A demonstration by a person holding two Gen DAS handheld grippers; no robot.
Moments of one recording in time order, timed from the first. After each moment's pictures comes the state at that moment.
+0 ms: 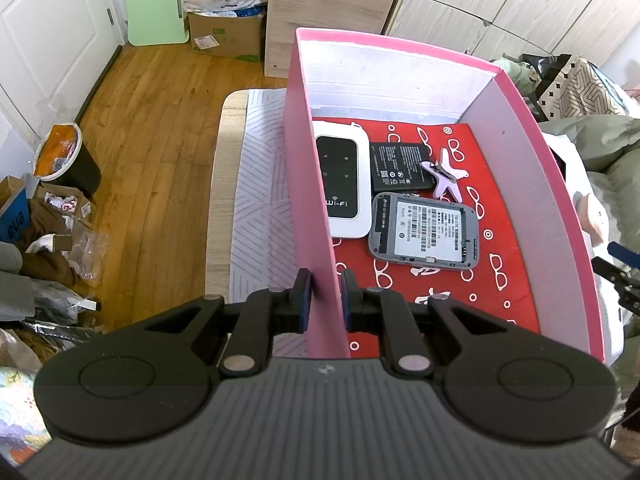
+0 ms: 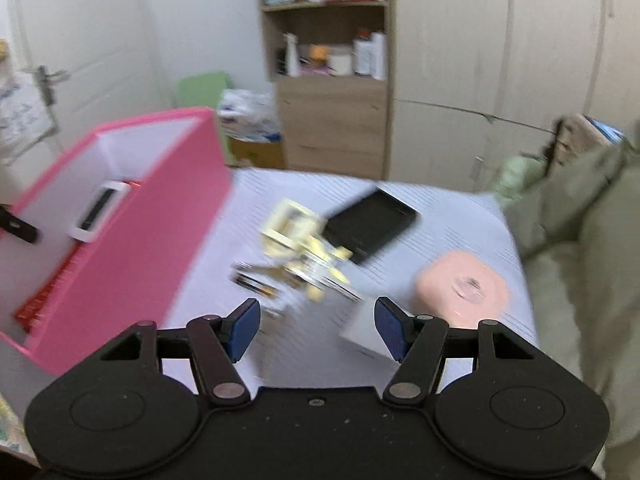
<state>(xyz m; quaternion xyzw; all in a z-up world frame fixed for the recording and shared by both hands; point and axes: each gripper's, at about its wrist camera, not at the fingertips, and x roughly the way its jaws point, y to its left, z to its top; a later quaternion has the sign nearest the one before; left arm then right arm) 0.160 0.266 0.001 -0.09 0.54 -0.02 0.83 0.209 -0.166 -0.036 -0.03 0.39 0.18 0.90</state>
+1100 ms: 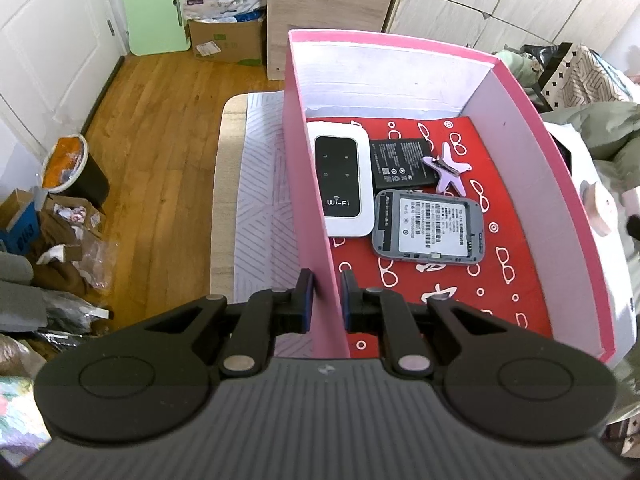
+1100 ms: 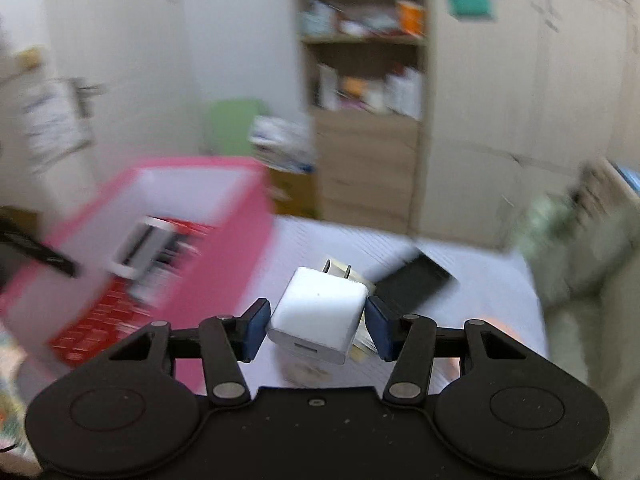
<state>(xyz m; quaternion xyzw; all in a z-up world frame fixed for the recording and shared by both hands) 0.158 0.257 0.000 -0.06 0.54 -0.02 0.84 0.209 -0.137 0.016 -0.03 0.34 0.26 0.90</state>
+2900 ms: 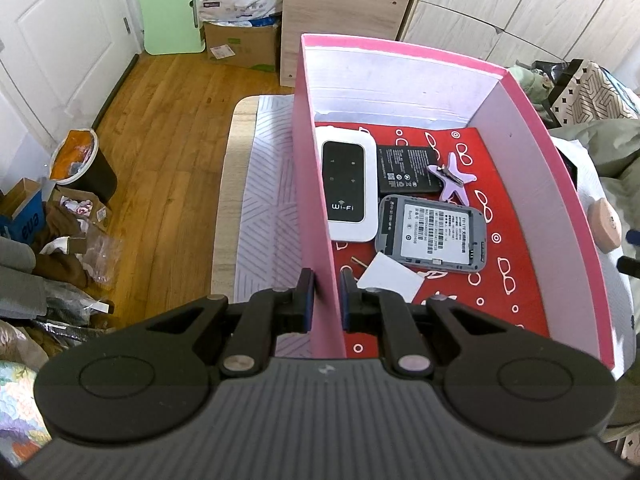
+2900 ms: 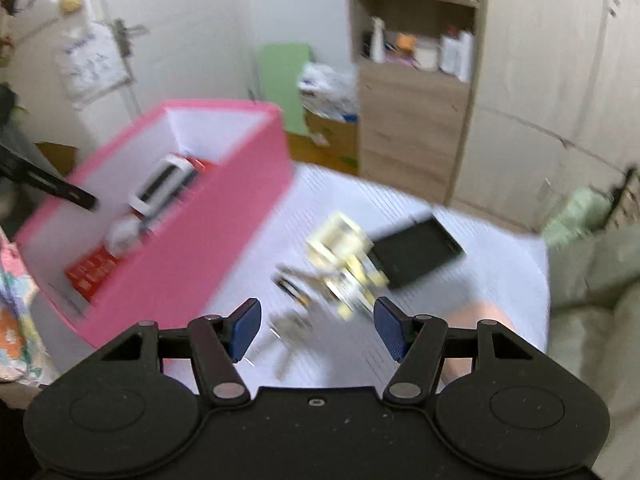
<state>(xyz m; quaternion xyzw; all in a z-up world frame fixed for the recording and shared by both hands) 0.152 0.256 0.001 -0.08 0.53 0.00 0.84 0.243 -0.179 -0.005 -0.08 0.42 0.30 0.85</state>
